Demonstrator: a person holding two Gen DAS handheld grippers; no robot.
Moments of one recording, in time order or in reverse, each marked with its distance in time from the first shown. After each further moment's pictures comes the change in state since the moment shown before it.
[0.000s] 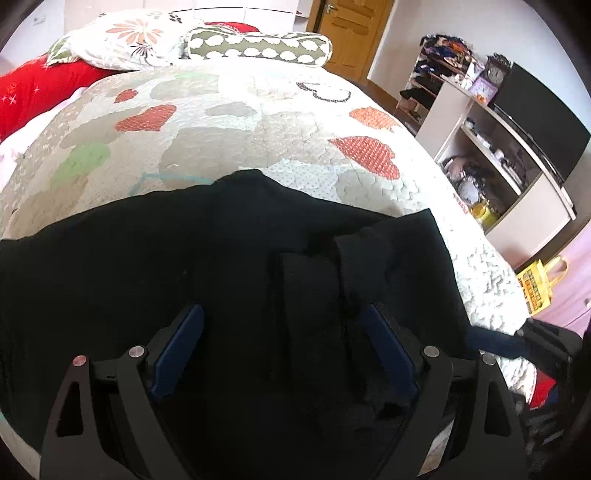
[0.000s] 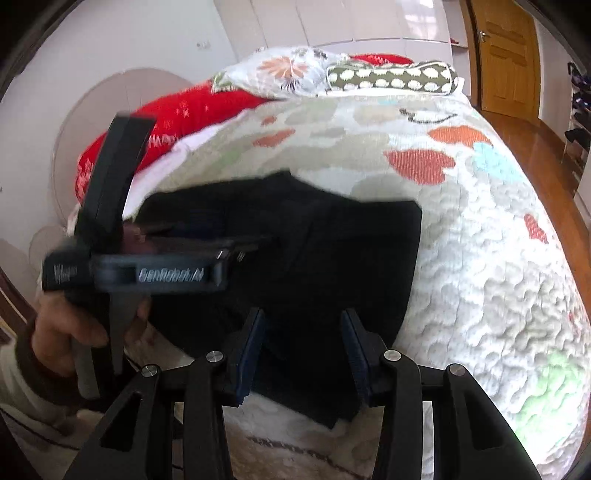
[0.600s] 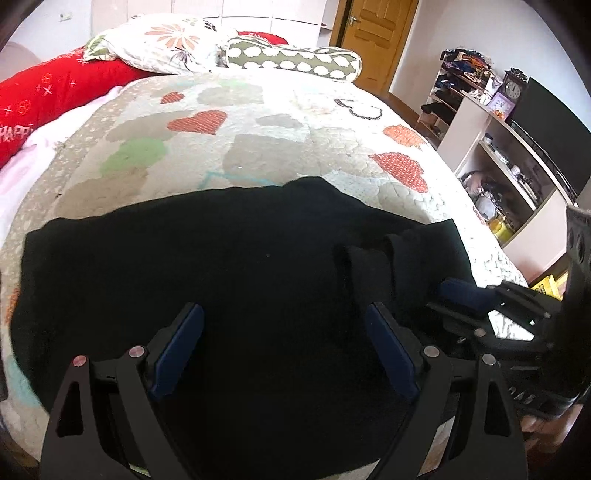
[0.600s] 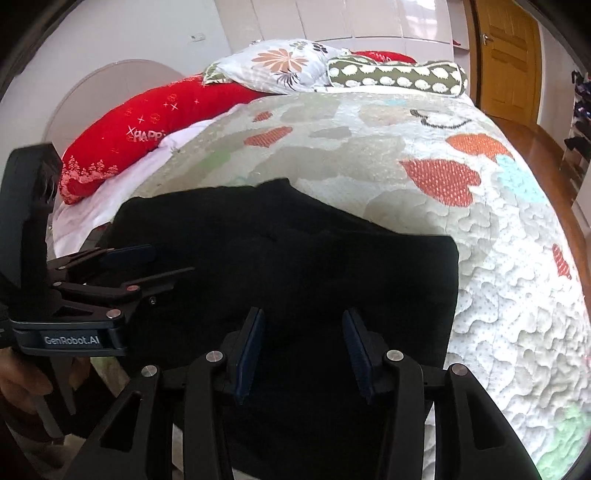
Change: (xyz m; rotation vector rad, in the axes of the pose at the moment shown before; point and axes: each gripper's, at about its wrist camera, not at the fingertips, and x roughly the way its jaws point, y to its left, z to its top) left arm -0.028 0.035 -0.013 -0.042 -0.046 0.077; right arm 0.042 0.019 0.025 -0.046 0.025 -0.047
